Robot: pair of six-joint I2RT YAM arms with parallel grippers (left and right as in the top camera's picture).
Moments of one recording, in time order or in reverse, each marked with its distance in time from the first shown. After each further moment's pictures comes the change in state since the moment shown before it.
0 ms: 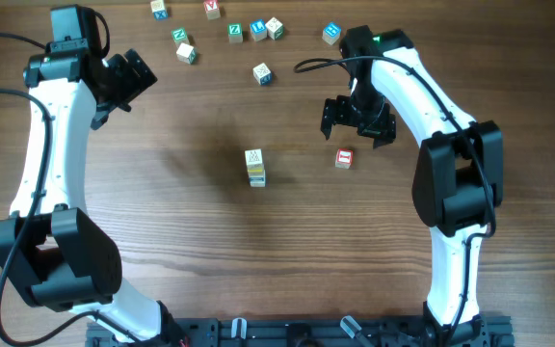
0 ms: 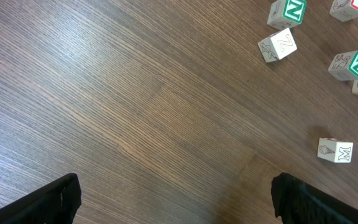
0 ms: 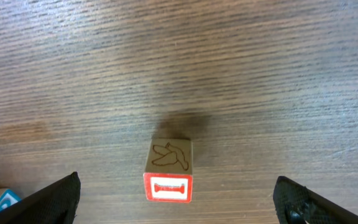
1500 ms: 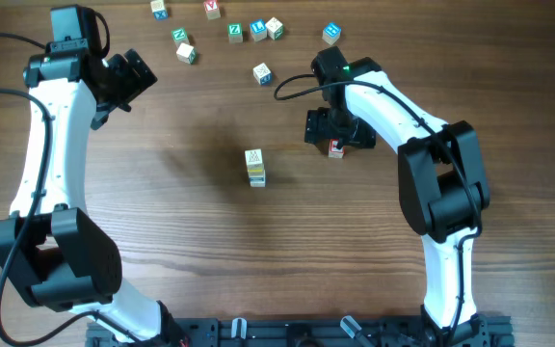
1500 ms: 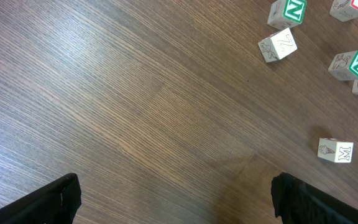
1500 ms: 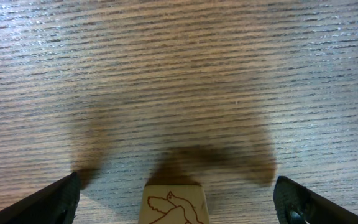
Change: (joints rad) left arm 0.000 0.000 0.000 0.000 0.000 0.000; right arm 0.100 -0.007 -0.175 0.300 0.145 0.053
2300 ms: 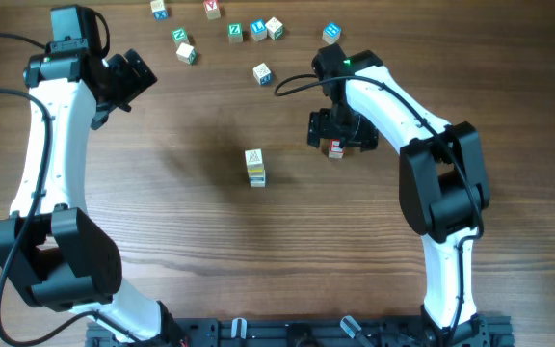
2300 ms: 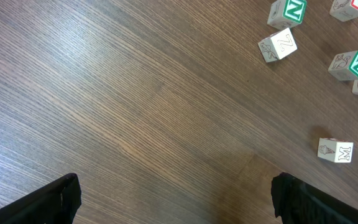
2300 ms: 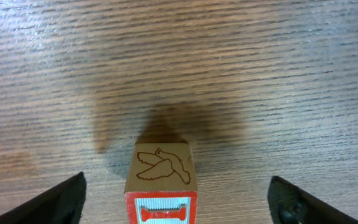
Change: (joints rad) left arm 0.000 0.000 0.000 0.000 0.000 0.000; right arm 0.000 0.000 0.056 -0.134 -0.019 0.002
